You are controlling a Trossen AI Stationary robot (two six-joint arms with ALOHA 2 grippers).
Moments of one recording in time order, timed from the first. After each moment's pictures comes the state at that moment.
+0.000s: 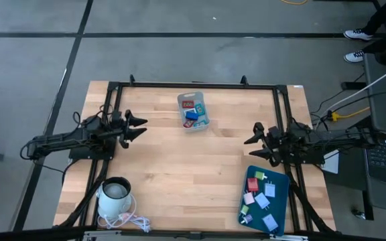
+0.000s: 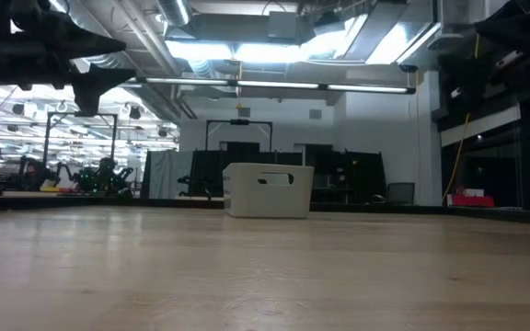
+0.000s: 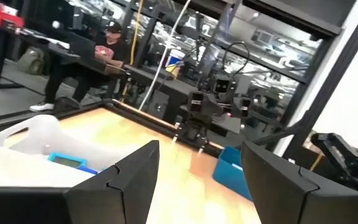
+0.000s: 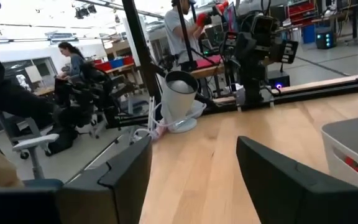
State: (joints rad) left arm 0.22 0.02 0.01 0.16 0.05 -0.42; right arm 0.05 0.29 0.01 0.35 -0.25 0.28
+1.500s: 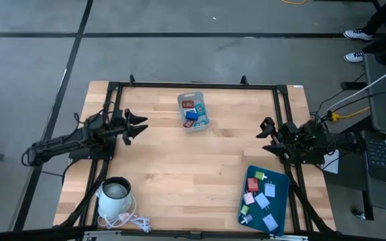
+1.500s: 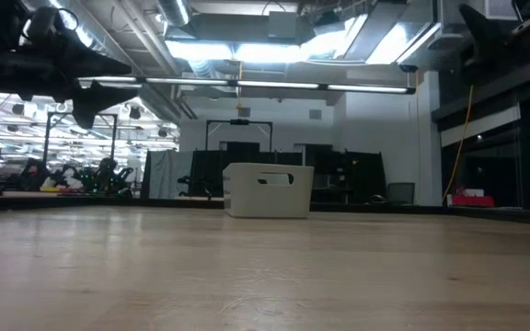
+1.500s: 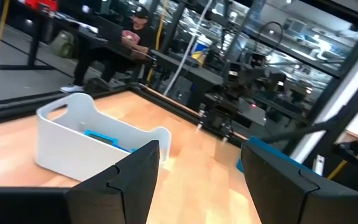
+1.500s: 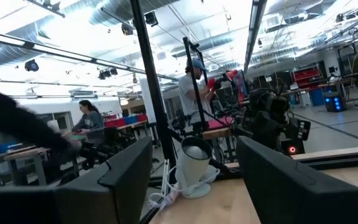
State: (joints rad) left arm 0.32 0.00 0.01 0.05 0.08 -0.45; right arm 0.05 0.00 0.02 0.35 -0.22 0.33
